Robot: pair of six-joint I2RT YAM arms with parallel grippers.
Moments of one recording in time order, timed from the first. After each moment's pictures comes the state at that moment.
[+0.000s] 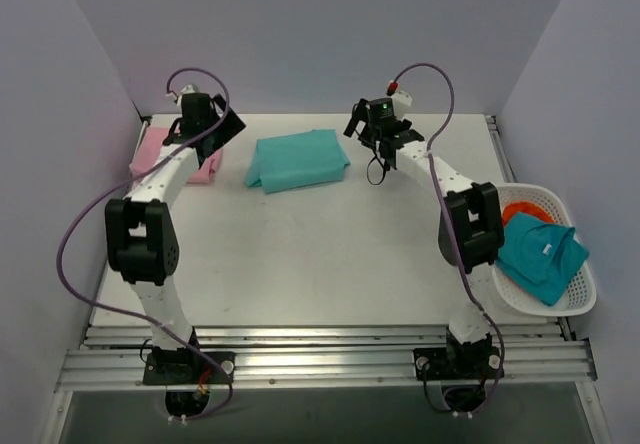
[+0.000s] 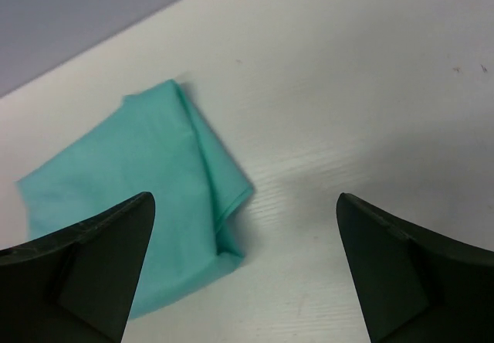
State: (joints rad) left arm -0.11 2.02 1.73 -0.24 -0.04 -0.71; right arm 0.33 2.14 1.74 -0.25 0.28 0.65
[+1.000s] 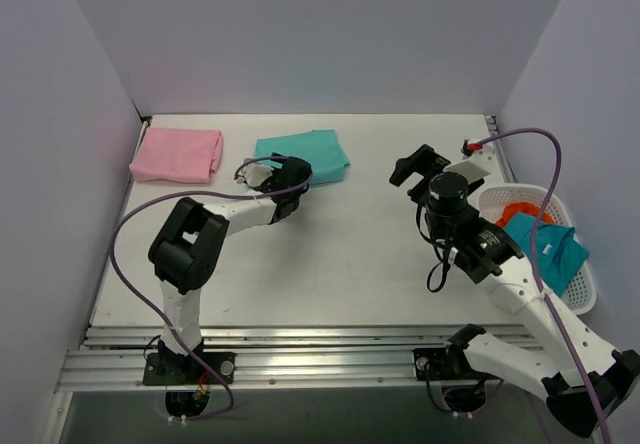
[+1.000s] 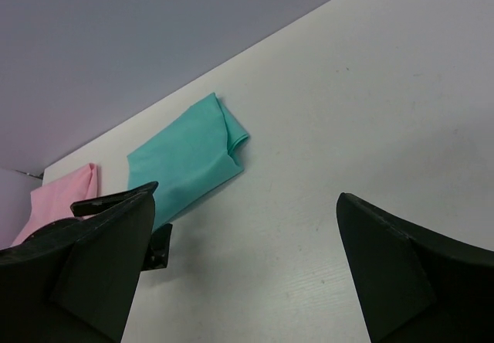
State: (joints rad) left arm -0.61 1.96 1.26 0.02 -0.63 -1.61; right arm 0.58 0.95 0.98 -0.30 0.63 0.70
